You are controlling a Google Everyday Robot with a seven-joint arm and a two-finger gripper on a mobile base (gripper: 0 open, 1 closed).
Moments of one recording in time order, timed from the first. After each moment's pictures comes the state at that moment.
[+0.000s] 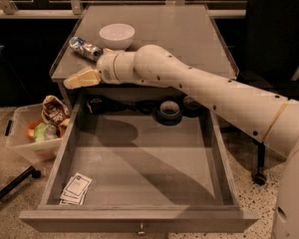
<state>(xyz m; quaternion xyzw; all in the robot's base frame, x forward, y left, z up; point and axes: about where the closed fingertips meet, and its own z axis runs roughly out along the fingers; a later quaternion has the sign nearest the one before) 0.705 0.171 0.855 -0.40 0.69 0.29 0.53</state>
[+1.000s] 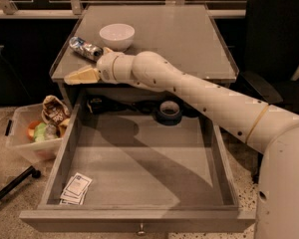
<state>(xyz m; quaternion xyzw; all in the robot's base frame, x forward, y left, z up) 0.741 0.176 0.843 -0.38 0.67 0.30 0.56</state>
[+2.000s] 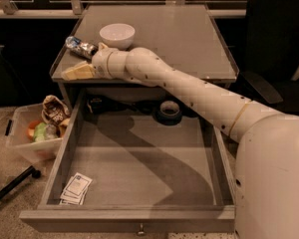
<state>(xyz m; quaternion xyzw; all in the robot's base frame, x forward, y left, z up) 0.770 0.196 0.841 -0.39 0.66 0.29 0.57</state>
